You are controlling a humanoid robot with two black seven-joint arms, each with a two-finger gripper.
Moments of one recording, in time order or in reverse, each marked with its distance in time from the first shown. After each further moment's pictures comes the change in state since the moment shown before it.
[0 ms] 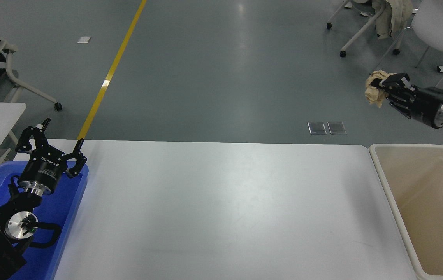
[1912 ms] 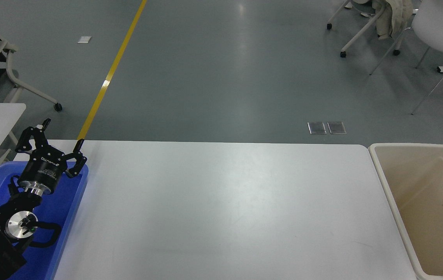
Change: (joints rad) left arm 0.000 0.000 0.000 0.000 0.000 0.000 0.000; right arm -0.405 0.217 -0.042 -0.228 0.059 -0.491 -0.475
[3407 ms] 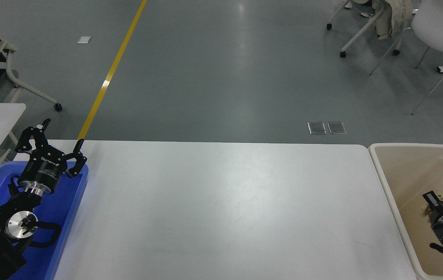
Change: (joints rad) left arm 0.000 0.000 0.000 0.000 0.000 0.000 0.000; right arm -0.032 0.045 0.000 0.003 0.058 -0.058 0.001
